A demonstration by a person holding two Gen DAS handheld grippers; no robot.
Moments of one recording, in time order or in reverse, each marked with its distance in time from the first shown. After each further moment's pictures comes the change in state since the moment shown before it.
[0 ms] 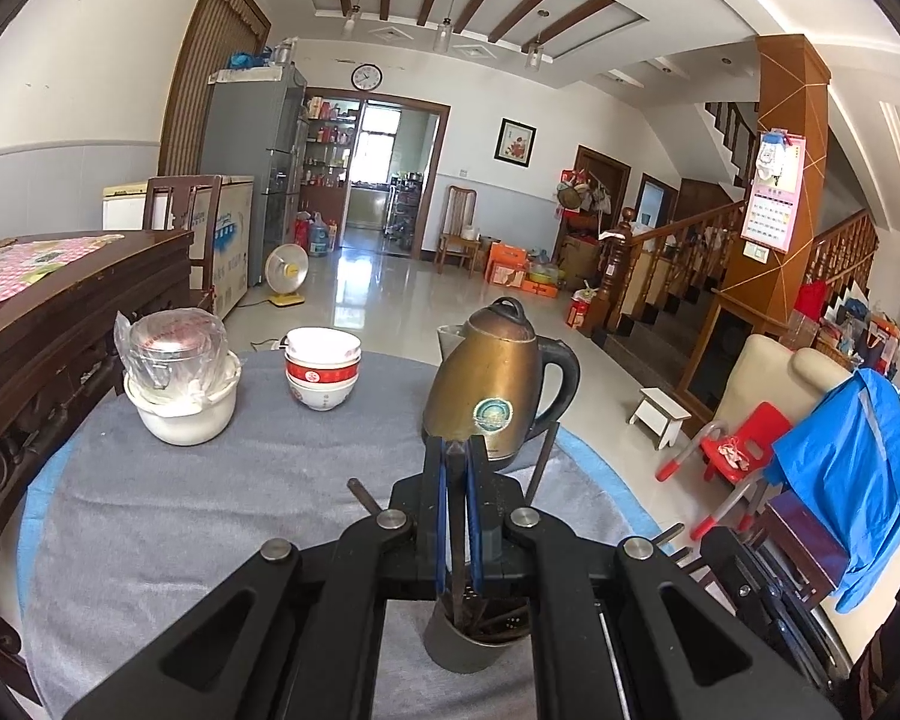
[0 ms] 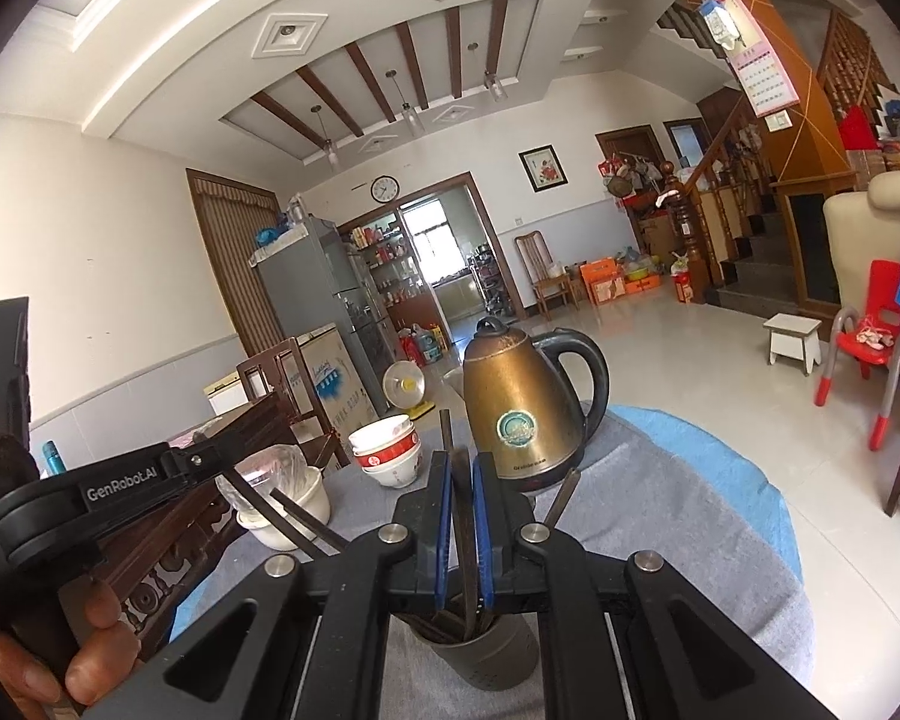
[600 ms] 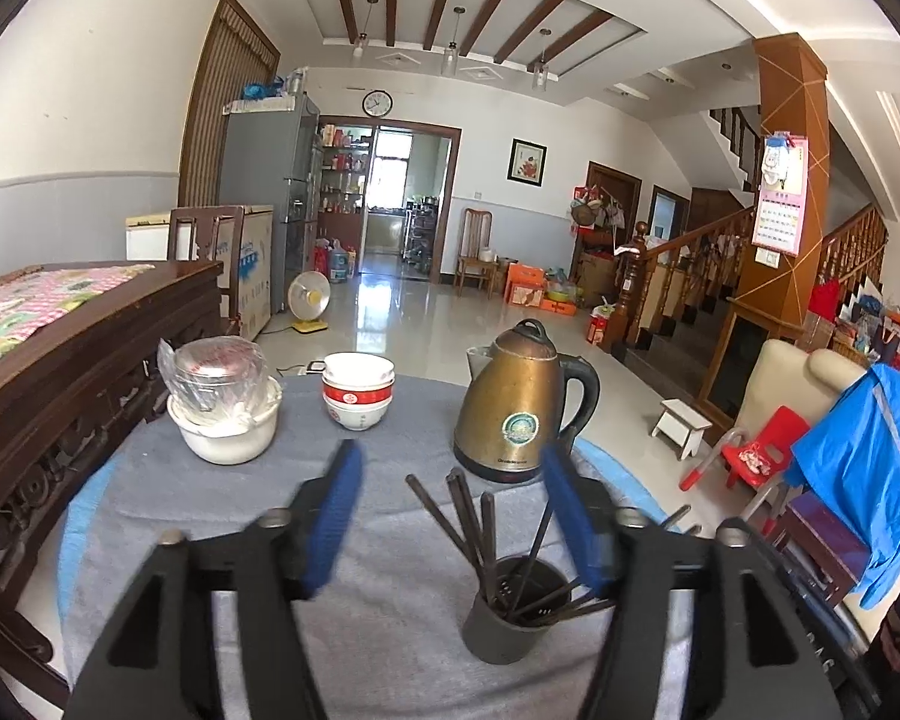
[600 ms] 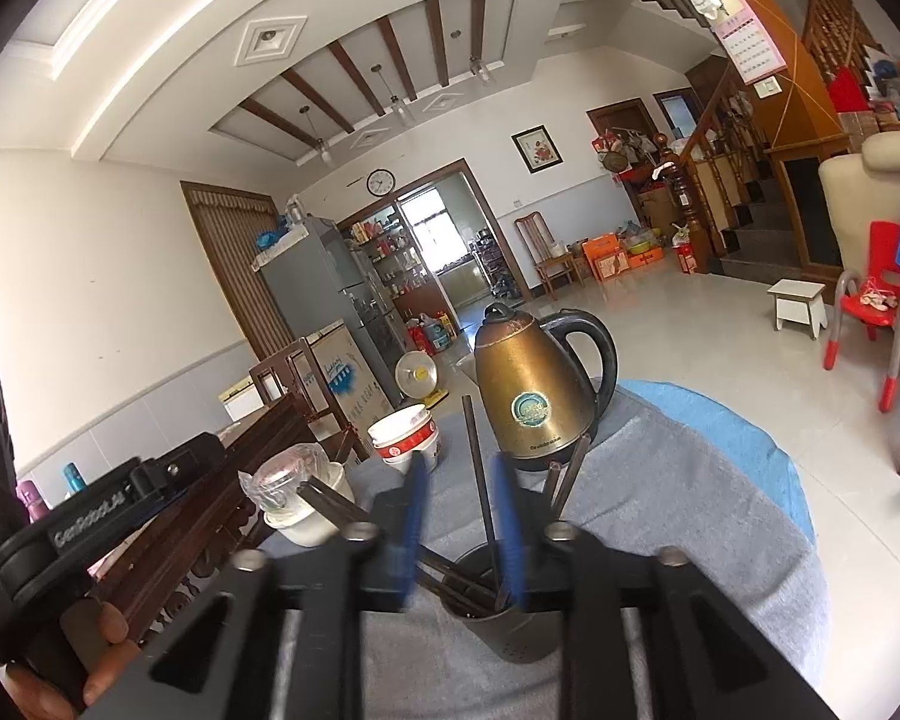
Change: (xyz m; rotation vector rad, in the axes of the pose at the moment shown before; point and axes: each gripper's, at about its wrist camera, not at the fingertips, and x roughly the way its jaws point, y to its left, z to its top) left arm -0.044 0.008 -0.002 0.040 -0.055 0.058; right arm -0.019 0.002 0.000 0.075 0.029 0.028
